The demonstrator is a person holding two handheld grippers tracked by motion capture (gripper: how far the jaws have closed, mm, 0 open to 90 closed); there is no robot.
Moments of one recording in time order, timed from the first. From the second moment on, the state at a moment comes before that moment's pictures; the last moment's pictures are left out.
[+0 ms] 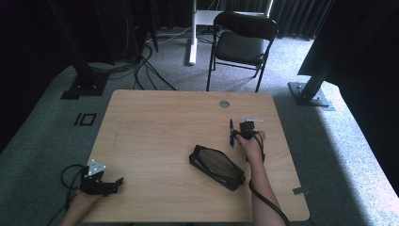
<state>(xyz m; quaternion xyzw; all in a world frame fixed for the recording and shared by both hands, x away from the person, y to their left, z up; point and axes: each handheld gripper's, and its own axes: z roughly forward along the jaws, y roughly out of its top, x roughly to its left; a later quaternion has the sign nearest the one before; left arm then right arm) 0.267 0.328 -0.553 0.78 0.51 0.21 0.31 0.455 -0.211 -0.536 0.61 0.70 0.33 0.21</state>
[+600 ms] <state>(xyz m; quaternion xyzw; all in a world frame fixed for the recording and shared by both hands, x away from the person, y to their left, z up) 0.267 0.328 -0.553 0.78 0.51 0.21 0.31 0.455 -0.218 -0.531 0.61 0.70 0.31 0.21</state>
